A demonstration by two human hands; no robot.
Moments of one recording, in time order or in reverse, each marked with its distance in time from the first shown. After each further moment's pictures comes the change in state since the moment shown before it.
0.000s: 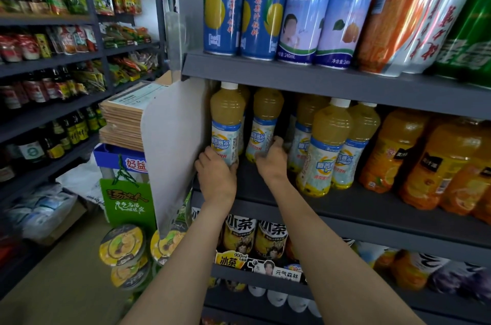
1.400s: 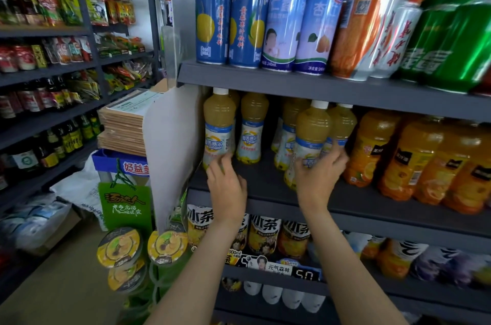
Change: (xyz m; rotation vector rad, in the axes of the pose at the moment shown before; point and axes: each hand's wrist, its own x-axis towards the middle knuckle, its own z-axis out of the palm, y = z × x) left_hand -0.050 0.006 0.010 -0.070 0.146 0.340; right_hand -0.052 0.029 -0.084 -0.025 0.564 -0.137
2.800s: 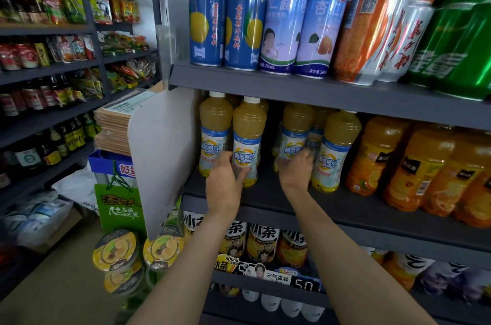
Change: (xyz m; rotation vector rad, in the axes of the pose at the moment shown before) left_hand 0.028 -0.001 0.006 -0.130 -0.093 -0.124; right_hand 0.028 0.003 0.054 -0.131 -0.333 0.149
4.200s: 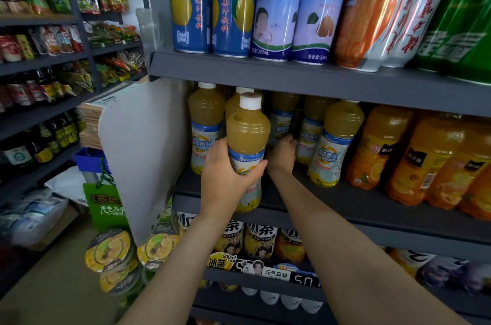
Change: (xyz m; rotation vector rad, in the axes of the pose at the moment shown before) left_hand -0.007 0.025 -0.016 -0.216 0.006 0.111; right_hand 0.021 -0.013 0.027 -0.052 -0.112 0.042
